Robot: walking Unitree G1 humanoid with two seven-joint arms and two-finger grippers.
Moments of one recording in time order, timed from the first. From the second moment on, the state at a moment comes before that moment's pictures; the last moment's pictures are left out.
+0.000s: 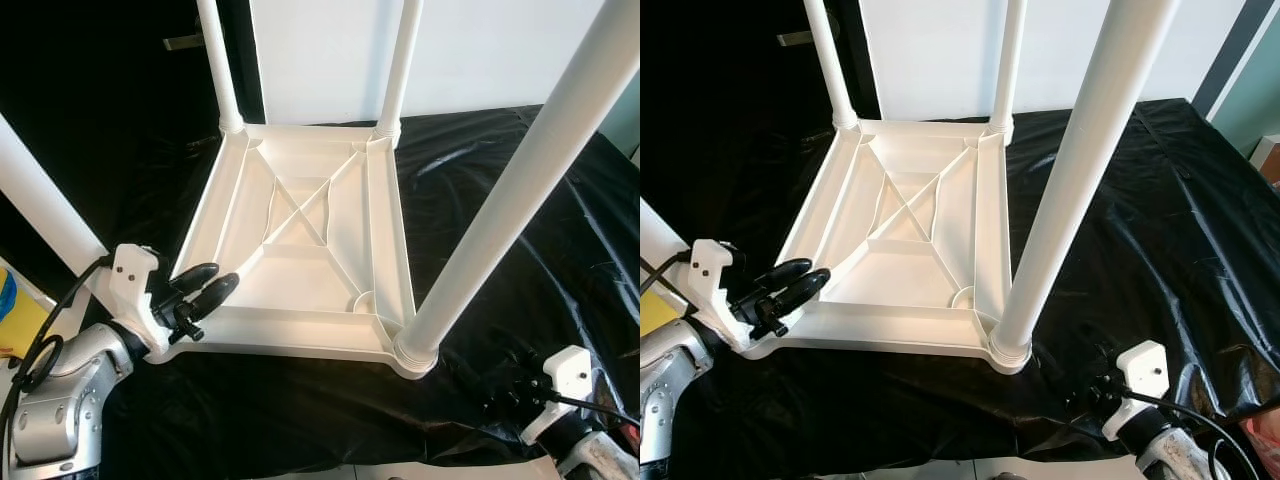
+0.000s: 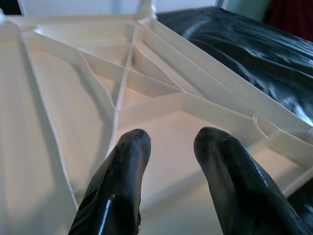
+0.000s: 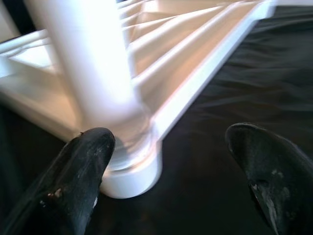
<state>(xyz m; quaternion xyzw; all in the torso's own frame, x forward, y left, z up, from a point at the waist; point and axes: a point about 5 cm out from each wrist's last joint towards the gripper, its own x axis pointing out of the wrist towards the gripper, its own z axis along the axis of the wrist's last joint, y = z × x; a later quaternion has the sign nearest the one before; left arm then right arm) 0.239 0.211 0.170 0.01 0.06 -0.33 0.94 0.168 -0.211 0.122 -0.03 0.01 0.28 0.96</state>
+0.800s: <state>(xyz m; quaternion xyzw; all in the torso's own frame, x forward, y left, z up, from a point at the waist) 0.190 0.179 0.131 -0.03 0.17 -0.41 0.89 0.228 -0.179 0.129 -0.02 -0.05 0.29 0.95</state>
